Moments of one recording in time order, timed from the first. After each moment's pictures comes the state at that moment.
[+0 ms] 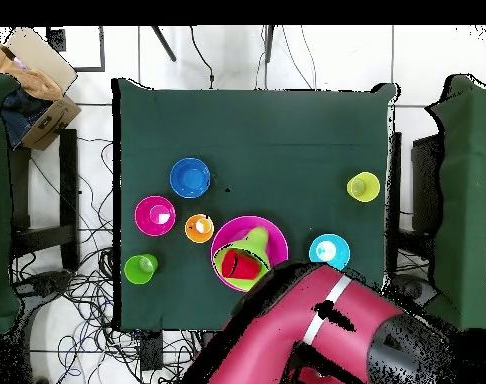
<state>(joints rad) -0.50 -0.09 -0.46 2.02 -1.01 -0.67 1.79</state>
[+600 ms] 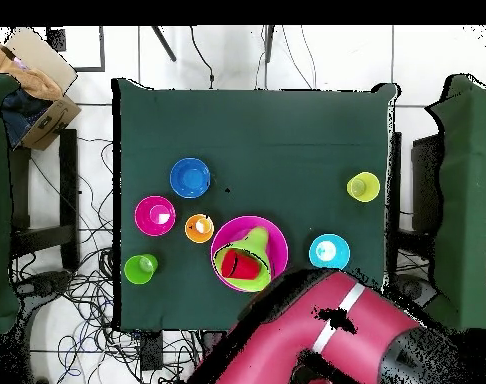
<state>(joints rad) -0.52 -0.14 -0.46 1.98 -1.32 -0.63 1.83</state>
